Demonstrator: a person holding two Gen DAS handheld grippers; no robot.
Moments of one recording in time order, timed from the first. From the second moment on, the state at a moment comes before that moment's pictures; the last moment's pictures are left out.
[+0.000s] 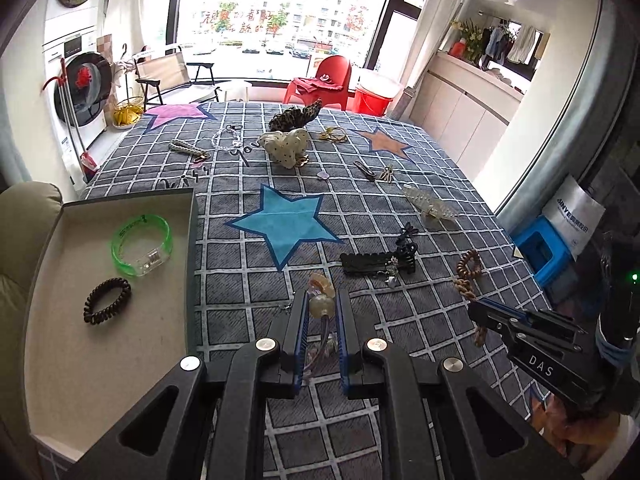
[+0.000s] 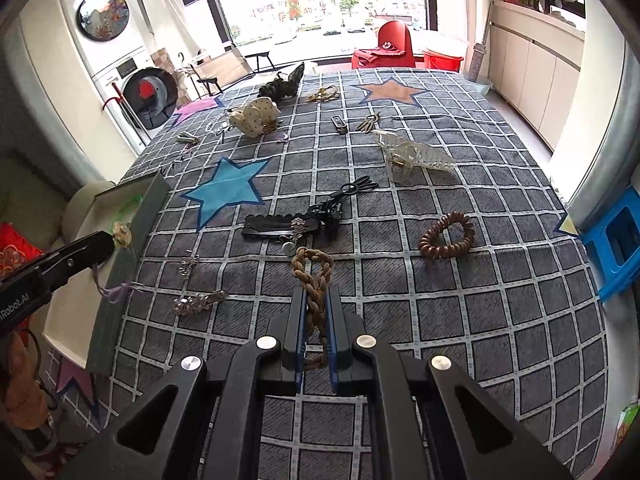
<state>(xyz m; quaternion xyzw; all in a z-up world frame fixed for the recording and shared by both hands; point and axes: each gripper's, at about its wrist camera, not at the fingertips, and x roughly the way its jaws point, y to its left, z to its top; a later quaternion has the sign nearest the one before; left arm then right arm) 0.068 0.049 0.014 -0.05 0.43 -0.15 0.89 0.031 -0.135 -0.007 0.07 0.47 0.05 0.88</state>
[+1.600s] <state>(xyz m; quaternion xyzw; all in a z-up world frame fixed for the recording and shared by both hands) 0.043 0.242 -0.054 -0.10 0.47 0.02 0.88 0.063 0.136 -0.030 -0.02 0.52 0.27 0.81</state>
